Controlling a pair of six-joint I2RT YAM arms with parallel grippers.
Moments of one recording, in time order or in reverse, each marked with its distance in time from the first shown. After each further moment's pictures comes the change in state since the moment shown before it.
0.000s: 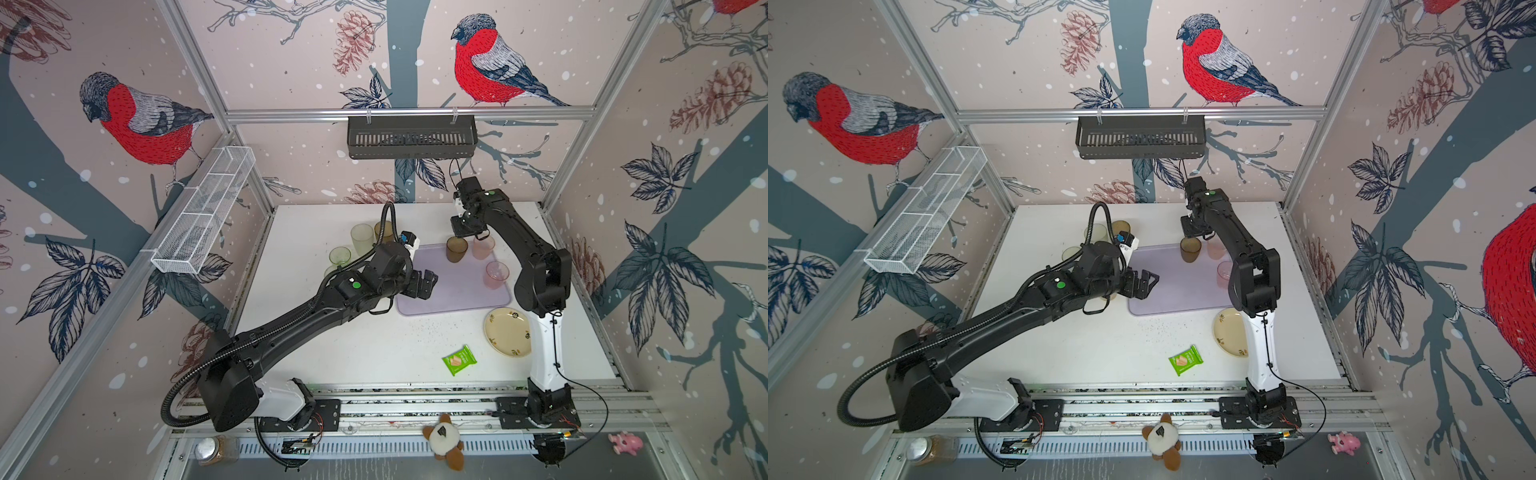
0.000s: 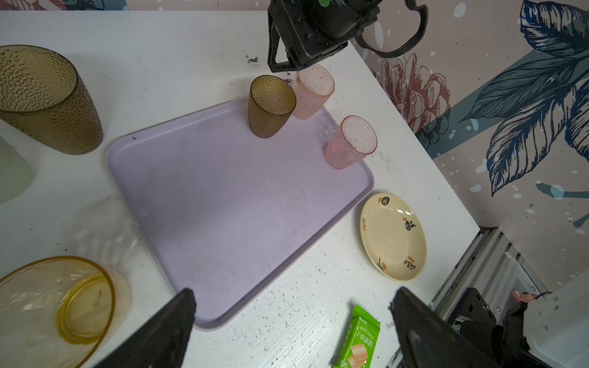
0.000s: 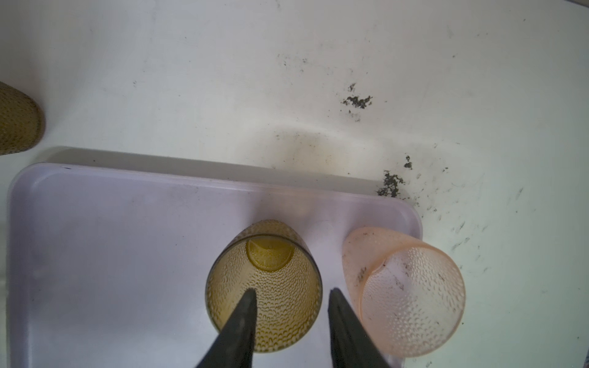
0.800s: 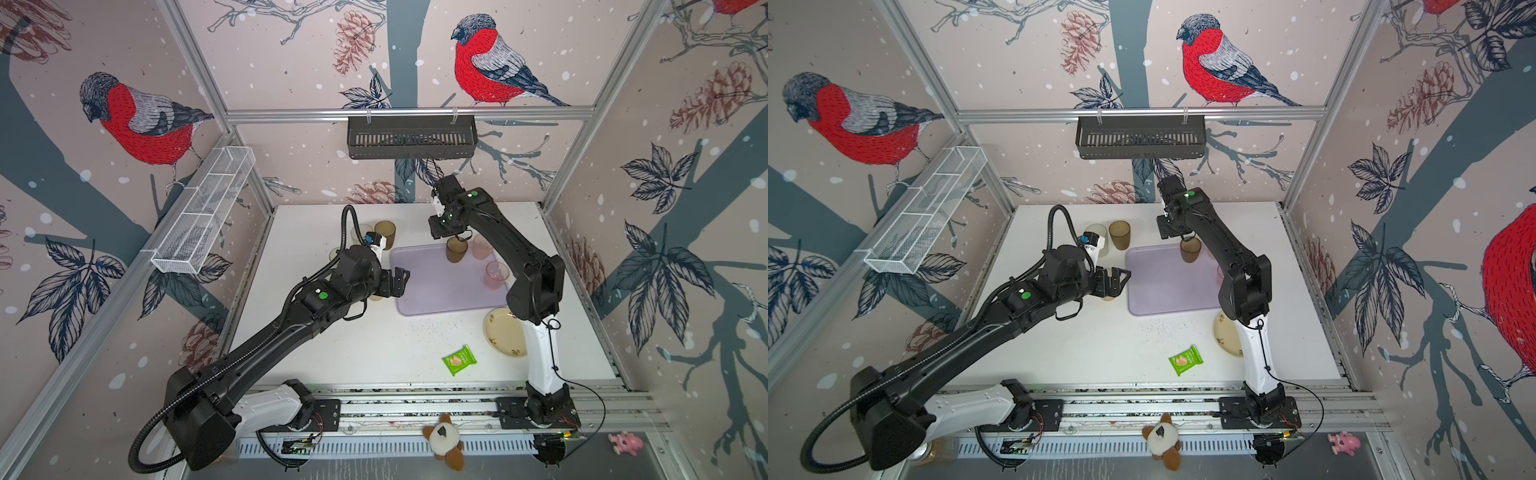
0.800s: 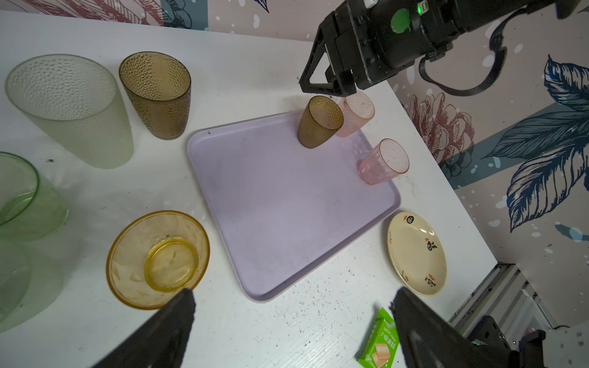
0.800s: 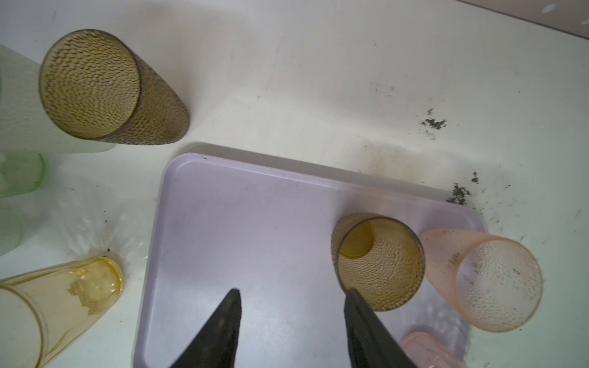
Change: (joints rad) left arm 0.153 -0.226 -0.145 -0.041 0.003 -0.020; right arm 0.164 -0.035 0.068 -0.048 -0.034 0.101
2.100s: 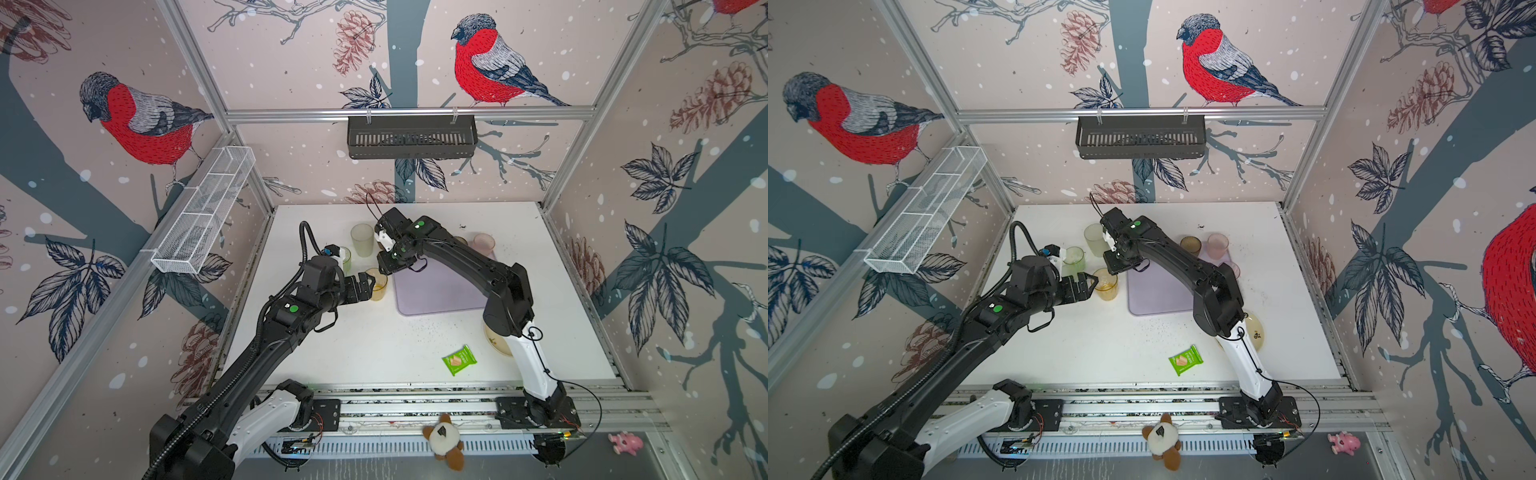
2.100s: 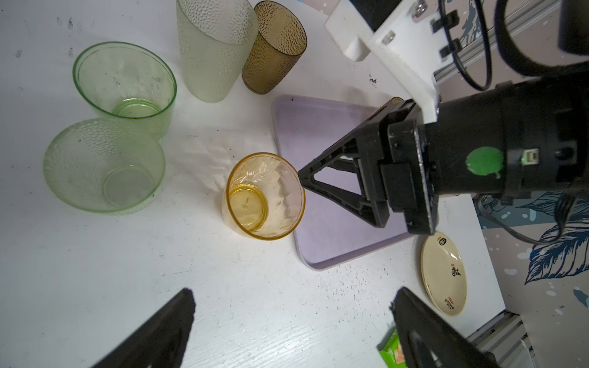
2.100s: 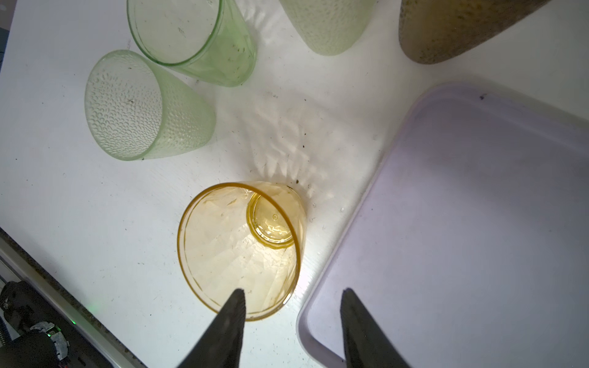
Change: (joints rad) left arm 0.265 -0.176 -0.198 -0.072 0.117 -0.090; right arm 0.313 0.075 -0.042 0.061 -0.190 0.101
